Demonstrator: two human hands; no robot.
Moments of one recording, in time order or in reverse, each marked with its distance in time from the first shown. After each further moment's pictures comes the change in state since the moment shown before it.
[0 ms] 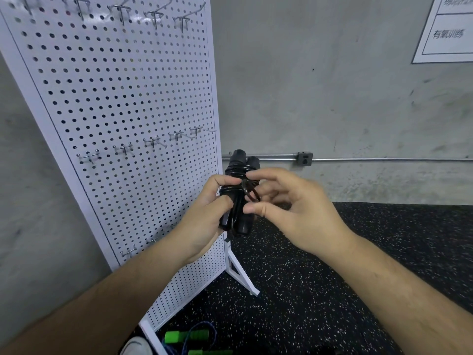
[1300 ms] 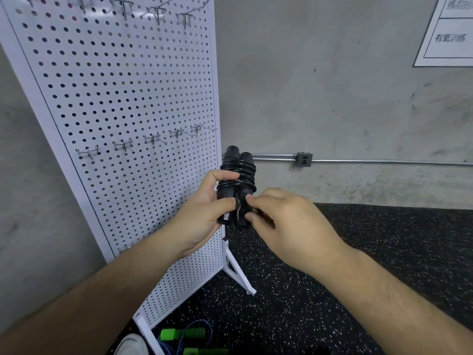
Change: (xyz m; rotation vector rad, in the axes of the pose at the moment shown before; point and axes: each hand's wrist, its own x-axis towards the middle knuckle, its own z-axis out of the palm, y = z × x) left_hand 0.000 0.010 0.000 -0.053 -0.082 0.007; right_hand -0.010 0.001 0.013 -0.678 -0.058 -0.104
